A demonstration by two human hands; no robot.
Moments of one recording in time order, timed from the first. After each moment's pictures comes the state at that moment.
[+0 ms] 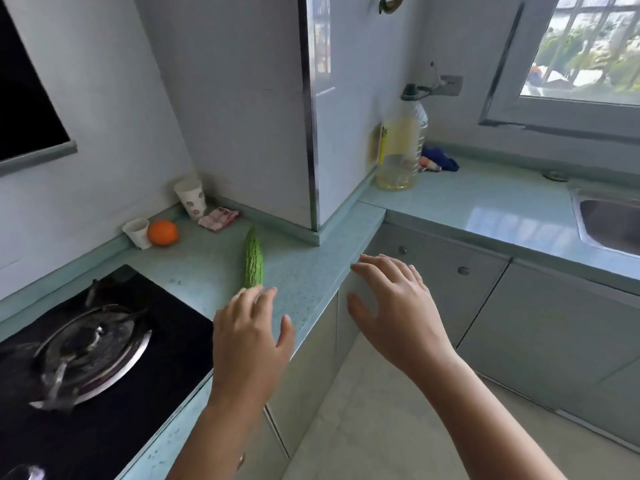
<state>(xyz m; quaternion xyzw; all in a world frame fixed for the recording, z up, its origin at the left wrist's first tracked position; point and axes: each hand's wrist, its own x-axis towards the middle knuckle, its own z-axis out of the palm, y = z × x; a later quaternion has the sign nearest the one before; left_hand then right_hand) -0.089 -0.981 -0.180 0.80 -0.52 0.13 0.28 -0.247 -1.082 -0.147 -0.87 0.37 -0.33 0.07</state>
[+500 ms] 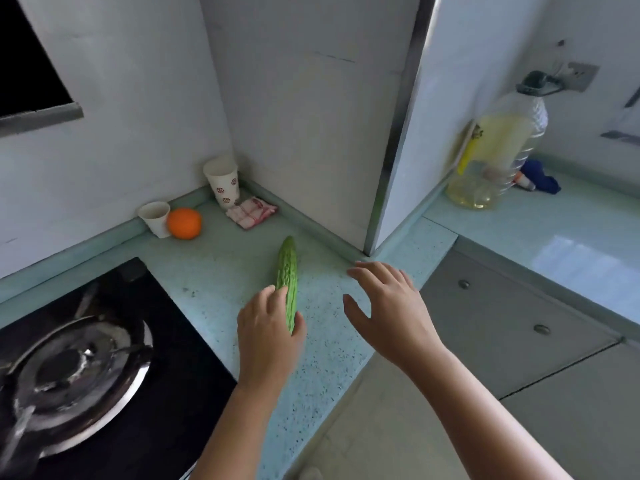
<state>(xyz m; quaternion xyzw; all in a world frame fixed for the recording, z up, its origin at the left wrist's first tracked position) 0.045 -1.122 -0.258 0.87 -0.41 0.05 0.28 -0.085 -1.227 -0.189 -0.92 0.30 -0.22 0.10</state>
